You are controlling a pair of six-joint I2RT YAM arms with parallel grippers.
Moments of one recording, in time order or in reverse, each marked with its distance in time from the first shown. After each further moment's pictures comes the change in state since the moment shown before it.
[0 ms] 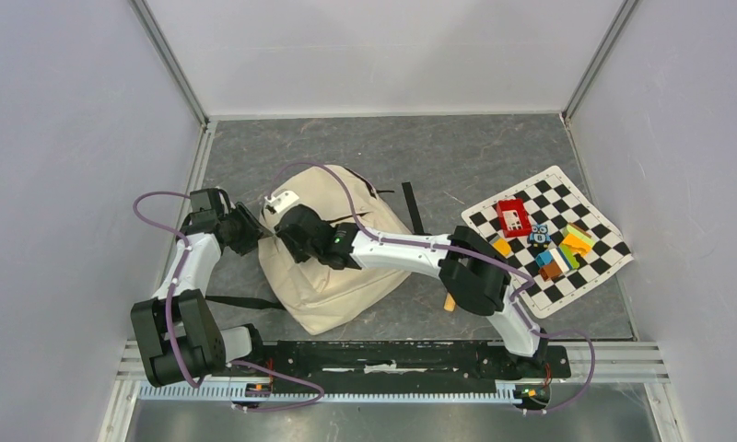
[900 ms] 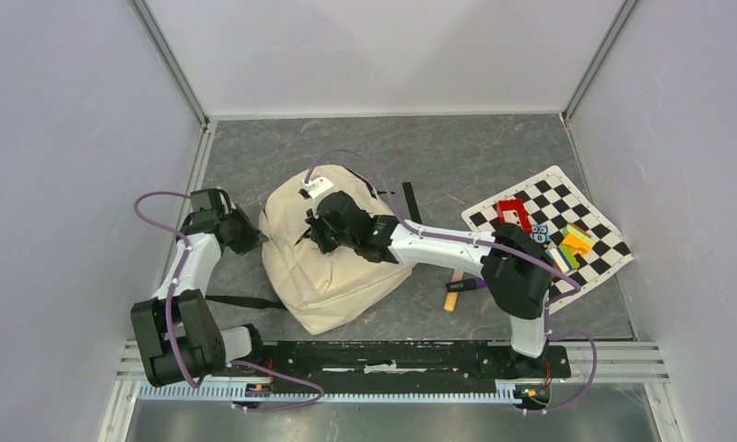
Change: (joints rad) left arm 0.000 0.000 0.000 -0.009 0.001 0.006; right arm -0.093 -0.253 -0.301 0.139 -0.127 0.039
